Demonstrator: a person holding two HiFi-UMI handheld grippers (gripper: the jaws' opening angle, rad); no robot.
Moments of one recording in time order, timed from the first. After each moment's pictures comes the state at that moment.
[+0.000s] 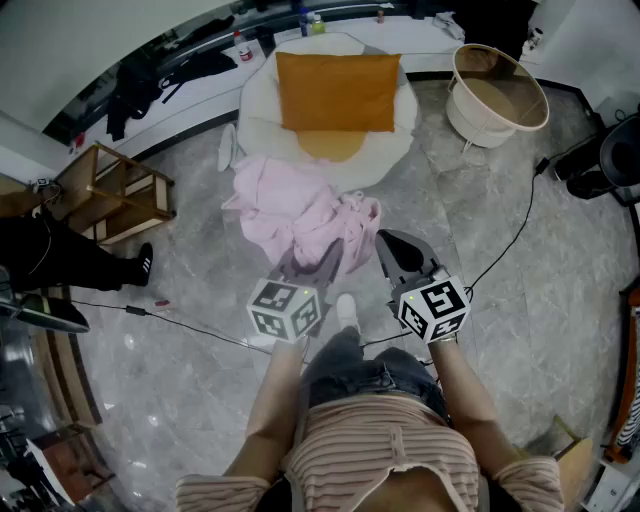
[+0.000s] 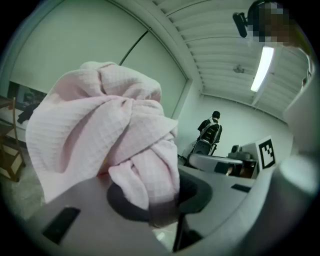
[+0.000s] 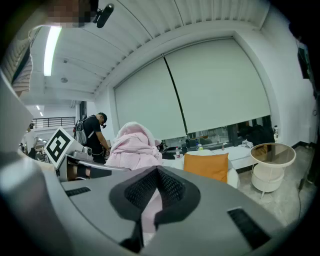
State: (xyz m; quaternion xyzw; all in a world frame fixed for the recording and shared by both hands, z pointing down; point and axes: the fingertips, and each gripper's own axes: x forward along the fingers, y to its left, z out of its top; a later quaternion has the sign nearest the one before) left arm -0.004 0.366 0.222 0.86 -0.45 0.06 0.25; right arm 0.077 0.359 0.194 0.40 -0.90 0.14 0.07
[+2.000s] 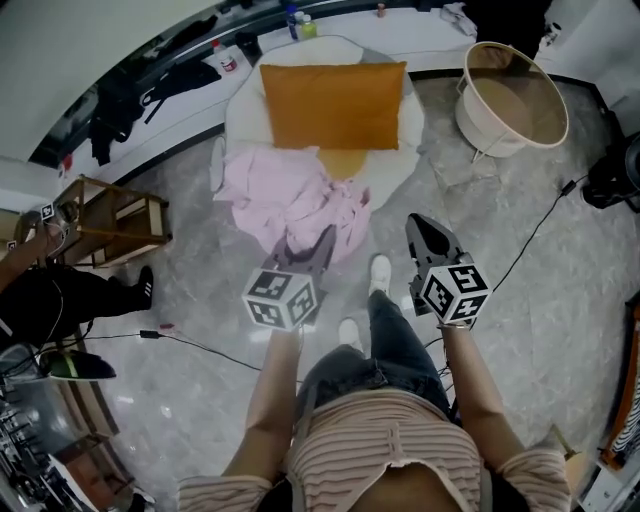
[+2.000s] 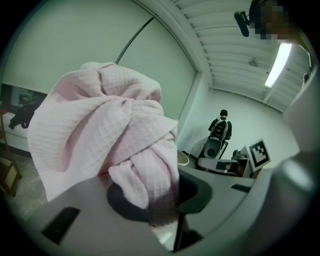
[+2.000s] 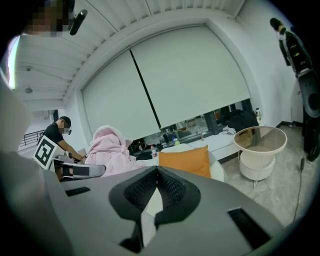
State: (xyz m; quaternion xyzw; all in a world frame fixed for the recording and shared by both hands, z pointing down) left arm -0.003 0.153 0.259 0.84 -0.46 0.09 0.25; right arm 0.155 0.135 0.254 0.49 -0.84 0.23 0.06
